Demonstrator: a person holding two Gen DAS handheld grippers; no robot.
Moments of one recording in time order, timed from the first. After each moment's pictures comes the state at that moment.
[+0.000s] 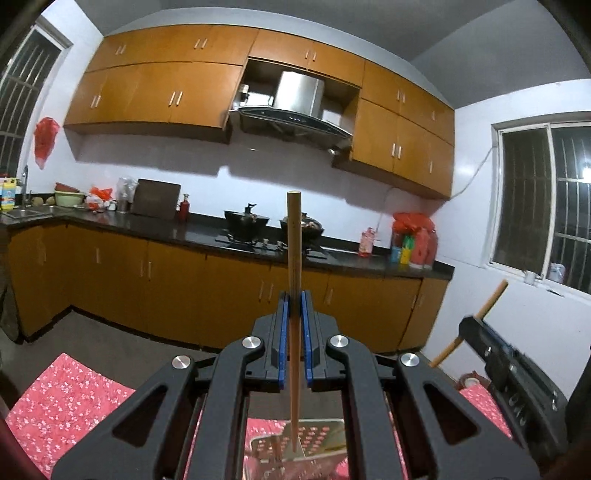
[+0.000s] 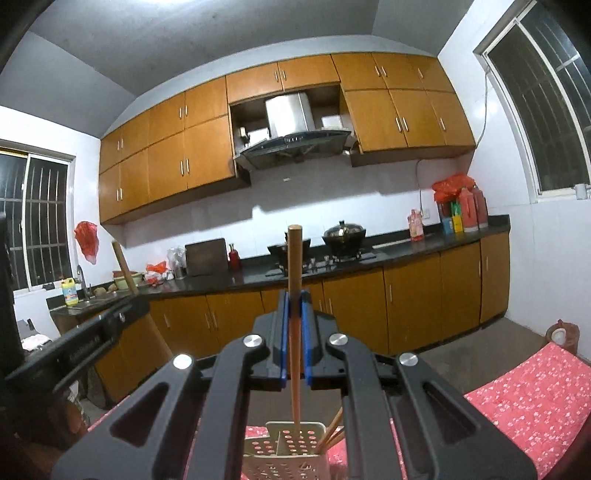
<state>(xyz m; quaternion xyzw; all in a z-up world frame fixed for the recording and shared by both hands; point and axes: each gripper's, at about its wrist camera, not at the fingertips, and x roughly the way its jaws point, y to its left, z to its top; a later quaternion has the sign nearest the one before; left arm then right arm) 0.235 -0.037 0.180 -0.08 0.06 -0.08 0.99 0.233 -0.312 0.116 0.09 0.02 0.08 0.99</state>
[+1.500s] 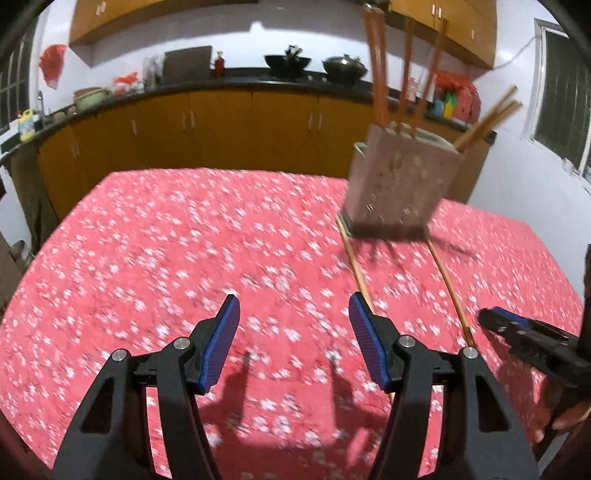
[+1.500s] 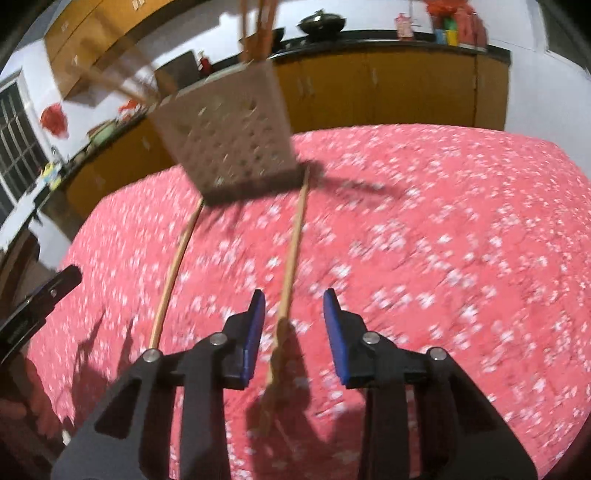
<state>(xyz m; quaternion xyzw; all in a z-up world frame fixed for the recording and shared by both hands) 0.155 0.029 -0.035 -0.03 0.34 -0.03 0.94 0.175 -0.303 -0.139 0.07 0.41 0.09 0.91</state>
